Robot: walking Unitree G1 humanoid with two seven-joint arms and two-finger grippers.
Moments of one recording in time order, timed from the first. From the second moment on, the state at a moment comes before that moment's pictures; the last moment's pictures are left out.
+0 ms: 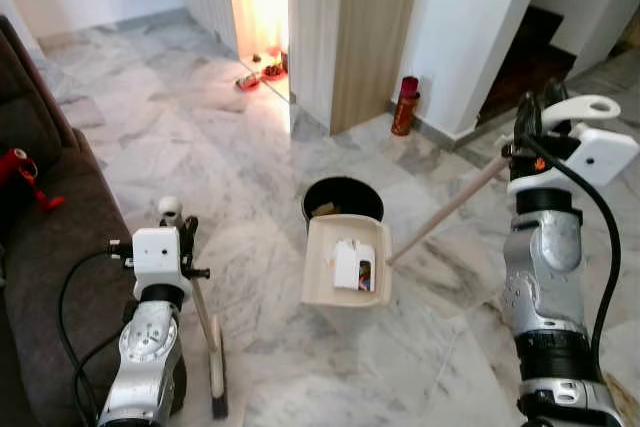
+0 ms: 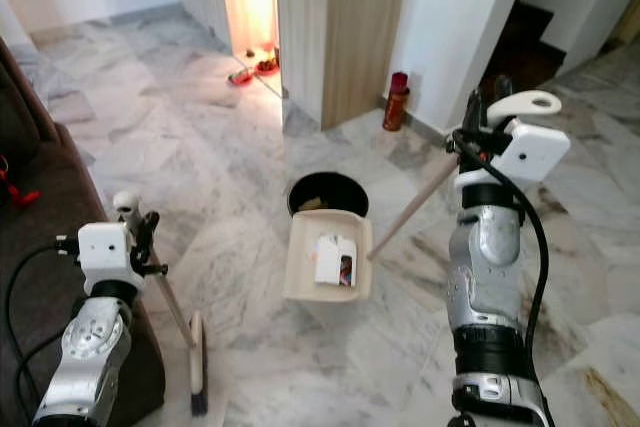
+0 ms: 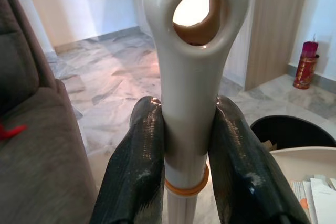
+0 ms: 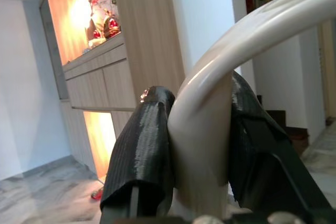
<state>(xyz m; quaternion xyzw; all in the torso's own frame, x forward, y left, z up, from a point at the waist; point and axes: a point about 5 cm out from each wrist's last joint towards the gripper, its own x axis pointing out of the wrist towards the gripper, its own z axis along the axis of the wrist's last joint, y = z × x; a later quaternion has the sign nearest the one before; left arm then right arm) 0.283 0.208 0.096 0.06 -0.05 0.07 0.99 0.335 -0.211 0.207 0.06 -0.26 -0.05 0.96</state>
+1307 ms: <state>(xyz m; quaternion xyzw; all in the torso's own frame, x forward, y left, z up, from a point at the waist) 0.285 0.201 0.097 0.07 -0.05 0.06 0.99 0.332 -0.222 0.216 0.09 -0.28 -0.05 0.95</state>
